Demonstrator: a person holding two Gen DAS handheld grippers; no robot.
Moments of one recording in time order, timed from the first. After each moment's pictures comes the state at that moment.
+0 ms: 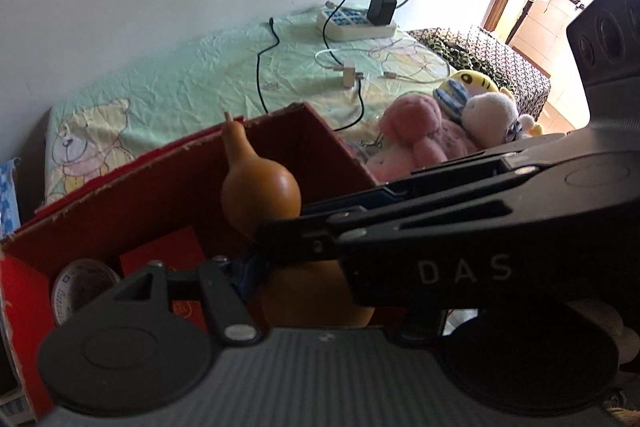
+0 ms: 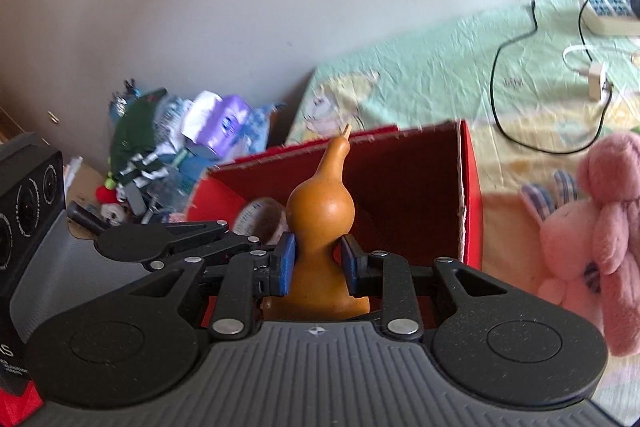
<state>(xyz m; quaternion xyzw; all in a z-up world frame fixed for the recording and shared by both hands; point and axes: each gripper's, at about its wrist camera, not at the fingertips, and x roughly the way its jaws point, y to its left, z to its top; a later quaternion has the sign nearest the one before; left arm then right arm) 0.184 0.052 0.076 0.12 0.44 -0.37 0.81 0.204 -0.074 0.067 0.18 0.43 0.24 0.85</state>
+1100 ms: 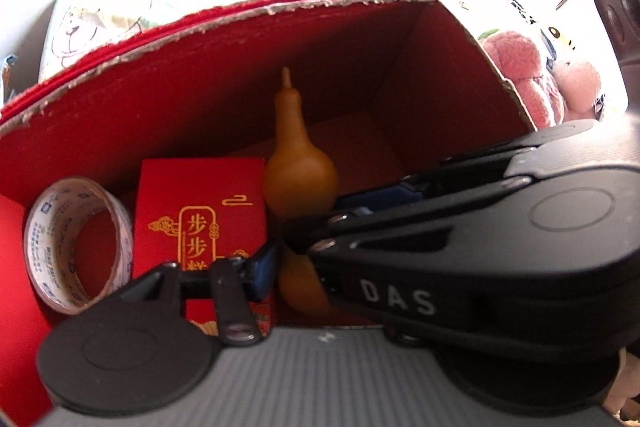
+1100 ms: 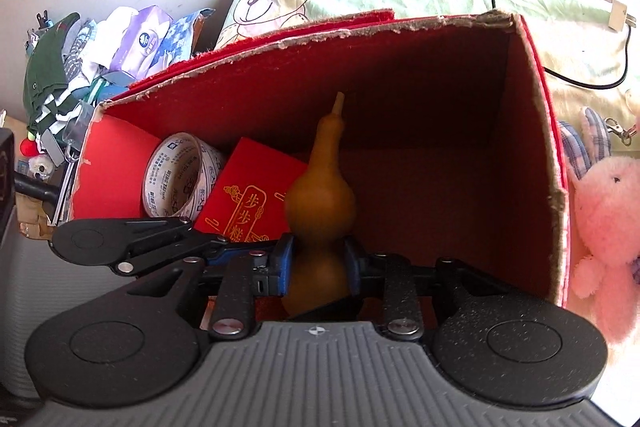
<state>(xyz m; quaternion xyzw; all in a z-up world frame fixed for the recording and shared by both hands) 0.234 0.073 0.011 0.10 0.56 -0.32 0.76 0.254 -0.028 0.017 0.12 0.57 0.17 0.80</state>
